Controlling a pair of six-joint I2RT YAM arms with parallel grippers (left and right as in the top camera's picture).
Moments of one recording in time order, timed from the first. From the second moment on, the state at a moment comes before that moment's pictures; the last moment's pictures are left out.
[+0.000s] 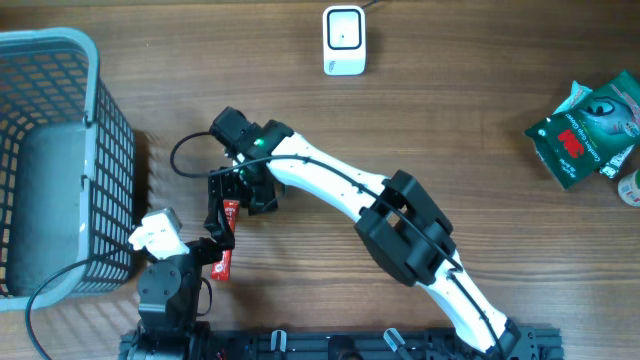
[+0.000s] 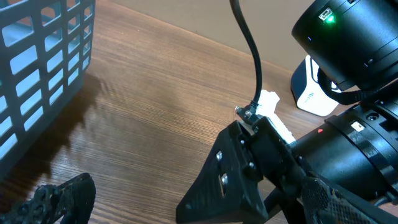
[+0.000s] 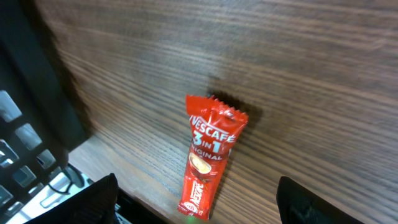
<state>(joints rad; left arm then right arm) -0.08 0.03 0.12 -0.40 -0.13 -0.38 0.90 2.38 1.95 -0.87 -0.53 0.83</state>
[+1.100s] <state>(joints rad) -0.08 0.03 0.12 -0.40 -0.12 -0.38 0.81 2.47 1.95 -0.80 -0.85 1.28</state>
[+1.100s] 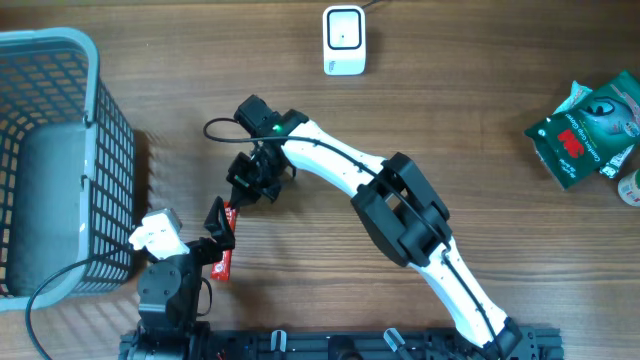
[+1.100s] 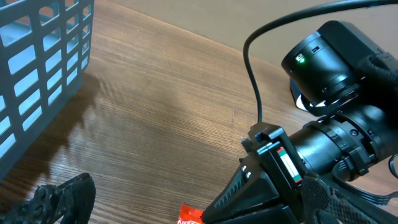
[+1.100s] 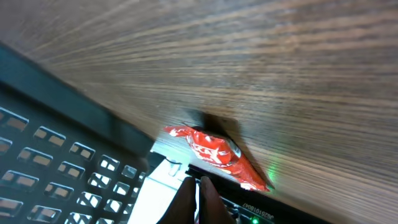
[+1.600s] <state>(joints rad) -0.08 0.03 0.12 -0.40 -0.12 -0.38 0.91 2.45 1.99 -1.05 -0.40 1.33</state>
